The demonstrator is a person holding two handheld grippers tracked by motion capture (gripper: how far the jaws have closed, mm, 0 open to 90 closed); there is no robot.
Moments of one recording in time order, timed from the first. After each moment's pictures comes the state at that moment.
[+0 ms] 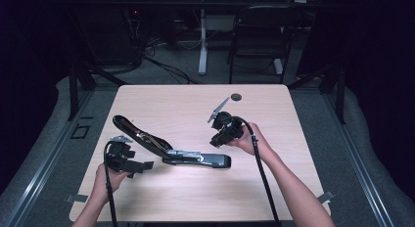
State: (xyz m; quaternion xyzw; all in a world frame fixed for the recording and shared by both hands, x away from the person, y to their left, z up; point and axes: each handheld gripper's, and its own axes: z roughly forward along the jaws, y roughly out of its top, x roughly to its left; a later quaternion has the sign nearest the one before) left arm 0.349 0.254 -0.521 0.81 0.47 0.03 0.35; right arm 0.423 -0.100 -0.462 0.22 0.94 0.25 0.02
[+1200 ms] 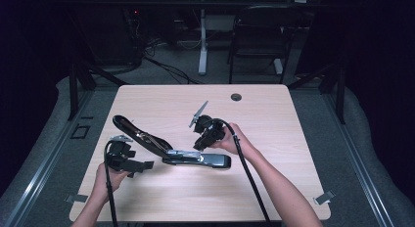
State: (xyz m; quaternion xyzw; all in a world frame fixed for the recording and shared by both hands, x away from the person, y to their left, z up) left arm 0.351 0.255 -0.521 0.81 0.47 0.02 0.35; right arm 0.429 -0.050 -0.477 0.16 0.95 0.25 -0.01
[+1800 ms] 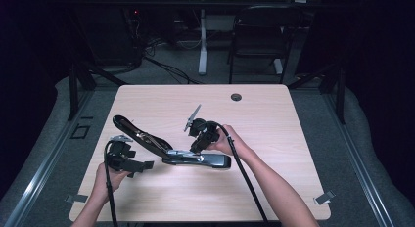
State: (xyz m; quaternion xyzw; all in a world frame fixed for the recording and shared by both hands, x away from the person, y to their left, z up) left arm 0.351 0.255 -0.522 0.81 0.47 0.02 0.35; right arm 0.433 -0.034 -0.493 0.13 0.96 0.23 -0.01
